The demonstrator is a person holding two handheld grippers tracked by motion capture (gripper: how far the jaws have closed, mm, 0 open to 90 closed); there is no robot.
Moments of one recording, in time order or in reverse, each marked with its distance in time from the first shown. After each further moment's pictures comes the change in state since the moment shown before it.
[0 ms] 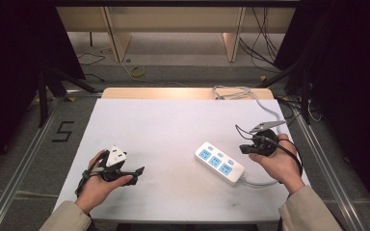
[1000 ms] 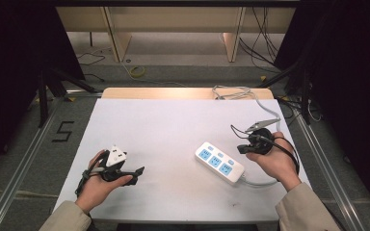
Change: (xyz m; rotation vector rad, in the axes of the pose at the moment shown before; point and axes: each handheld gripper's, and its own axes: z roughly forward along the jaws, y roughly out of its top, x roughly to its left) left arm 0.000 0.000 0.000 0.000 -0.001 0.000; right arm 0.001 0.006 0.008 0.047 0.003 -0.024
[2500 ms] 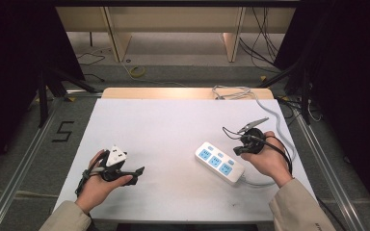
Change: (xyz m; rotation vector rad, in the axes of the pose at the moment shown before) left arm 0.000 0.000 0.000 0.001 -0.004 -0.001; right arm 0.002 0.006 0.023 0.089 -0.001 -0.027
